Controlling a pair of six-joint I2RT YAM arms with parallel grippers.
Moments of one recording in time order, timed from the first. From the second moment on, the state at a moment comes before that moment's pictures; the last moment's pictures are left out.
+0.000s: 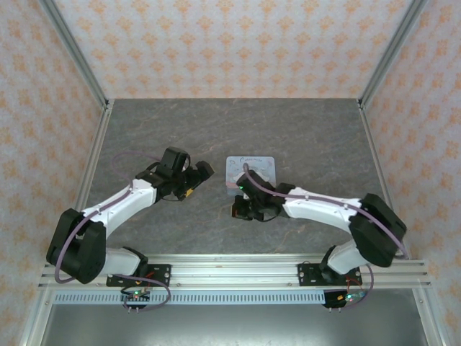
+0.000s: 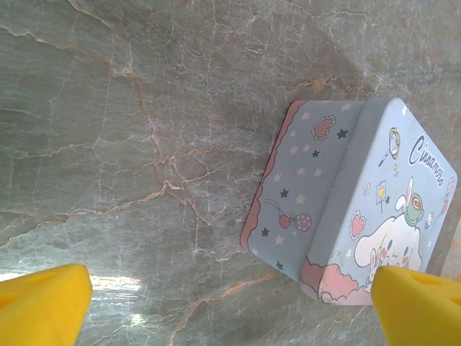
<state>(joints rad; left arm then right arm) -0.39 1.33 0.79 -0.36 0.21 -1.05 0.92 1.53 0.89 -0.43 -0.25 0.94</state>
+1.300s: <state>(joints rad) -0.38 1.30 0.79 -0.42 0.15 -1.04 1.05 1.66 1.05 -0.61 0.09 1.02</state>
